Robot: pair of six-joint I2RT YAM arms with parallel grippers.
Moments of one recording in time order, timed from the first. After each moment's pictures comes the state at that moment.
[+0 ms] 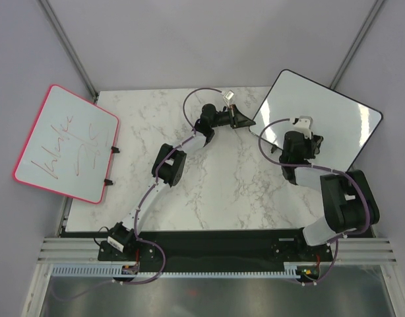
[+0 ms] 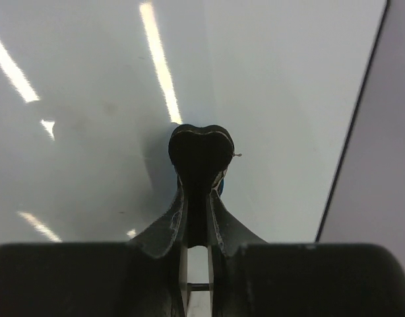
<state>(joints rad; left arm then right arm) -0.53 3.07 2.57 0.71 0.88 -1.08 0.15 1.52 0.58 0.59 0.91 -0.23</state>
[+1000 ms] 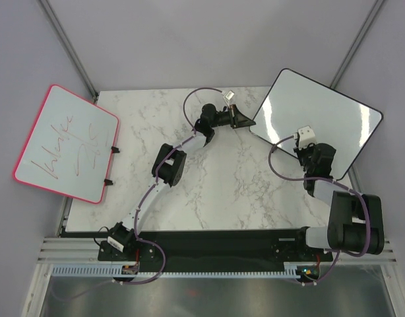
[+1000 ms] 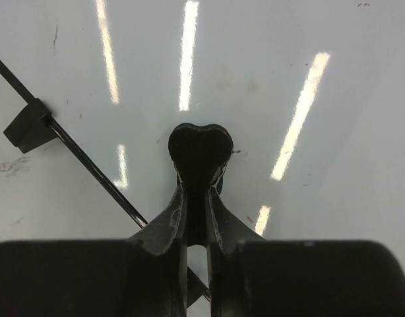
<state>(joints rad) -0.53 3.07 2.57 0.71 0.88 -1.08 -0.12 1.35 0.42 0.58 -0.07 -0.49</state>
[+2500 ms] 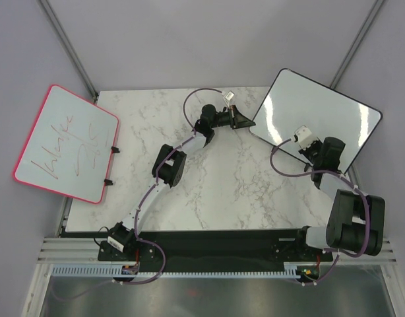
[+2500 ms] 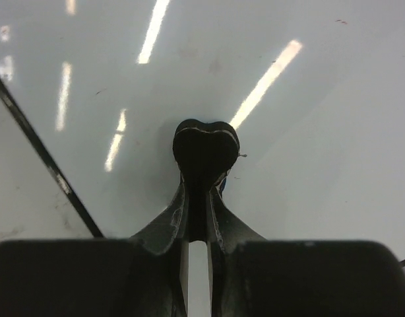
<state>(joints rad) -0.53 3.08 2.59 0.72 0.89 -1.08 -0.25 1.37 0.53 0.39 -0.18 -0.88</state>
